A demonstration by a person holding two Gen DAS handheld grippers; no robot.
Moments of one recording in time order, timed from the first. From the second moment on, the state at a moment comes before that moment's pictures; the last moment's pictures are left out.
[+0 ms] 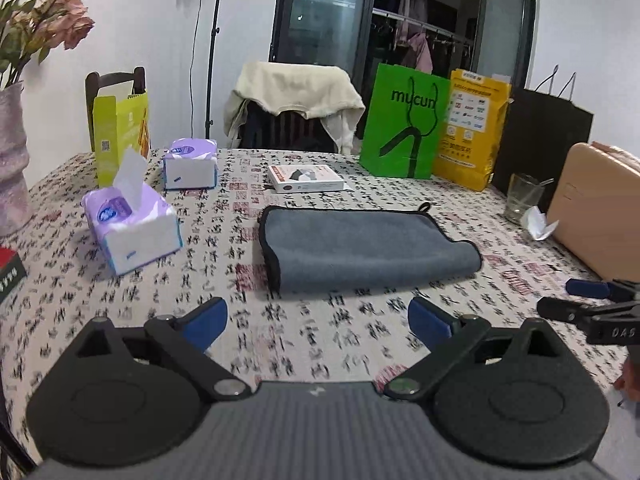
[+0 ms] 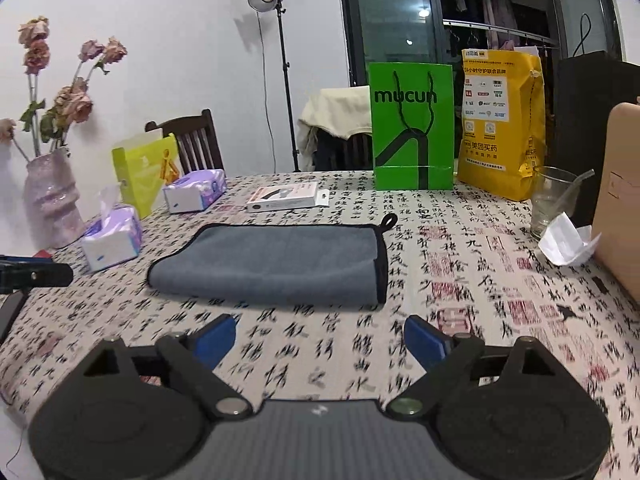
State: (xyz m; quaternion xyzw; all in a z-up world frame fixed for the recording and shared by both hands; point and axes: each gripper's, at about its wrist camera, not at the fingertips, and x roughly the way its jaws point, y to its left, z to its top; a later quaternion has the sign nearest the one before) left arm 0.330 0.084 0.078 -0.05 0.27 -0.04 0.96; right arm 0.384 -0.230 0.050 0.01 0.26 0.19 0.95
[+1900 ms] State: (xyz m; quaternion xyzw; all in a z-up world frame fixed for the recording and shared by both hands) left arm 0.031 0.039 0.032 -0.01 0.14 -0.02 0.99; right arm 0.078 -0.244 0.020 0.01 0.15 0.24 0.96
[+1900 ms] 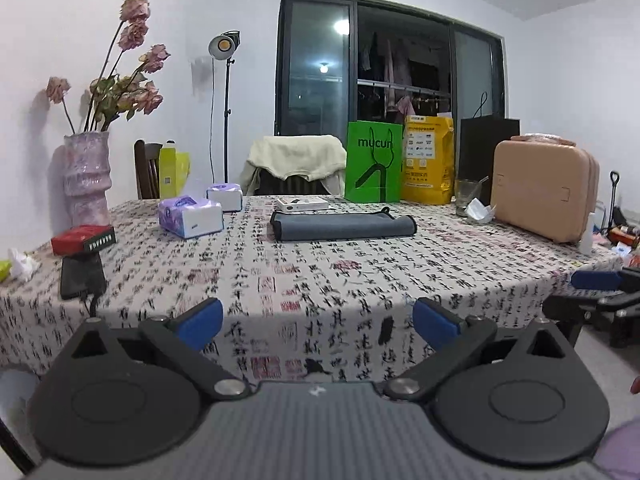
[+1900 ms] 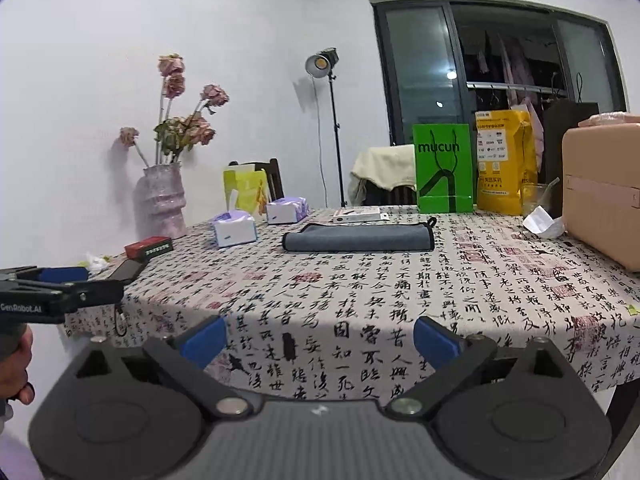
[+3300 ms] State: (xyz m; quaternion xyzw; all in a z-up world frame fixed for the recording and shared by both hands) left arm -0.014 0.019 0.000 0.01 0.15 -0.06 0.99; right arm 0.018 -0.253 -0.011 0.03 0.17 0.24 0.96
